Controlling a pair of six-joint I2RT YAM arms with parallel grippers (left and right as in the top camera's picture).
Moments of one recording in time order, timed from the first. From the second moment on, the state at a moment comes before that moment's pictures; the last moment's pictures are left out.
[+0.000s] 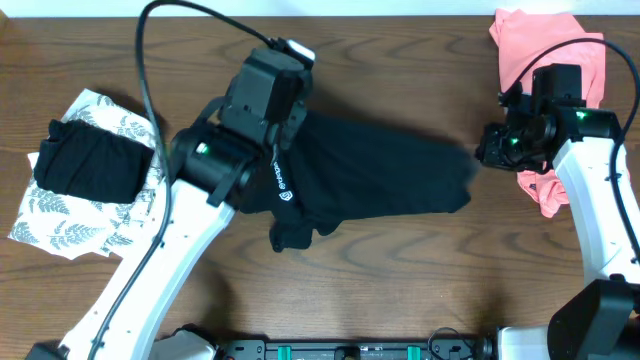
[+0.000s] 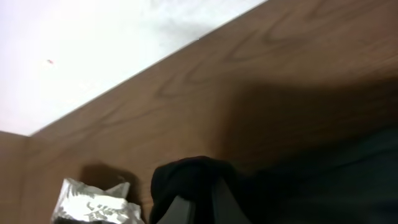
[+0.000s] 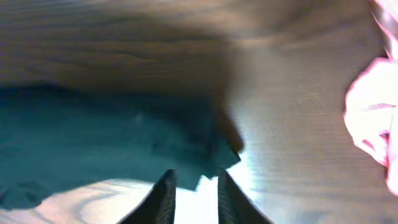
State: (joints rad) left arm -0.51 1.44 1.54 -0.86 -0.38 0.13; right arm -0.08 1.58 1.31 -0.99 -0.23 0.10
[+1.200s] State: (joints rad) left arm -0.49 1.46 1.53 -0.81 -0.38 0.12; right arm -0.03 1.82 1.01 -0.40 -0.52 0.10
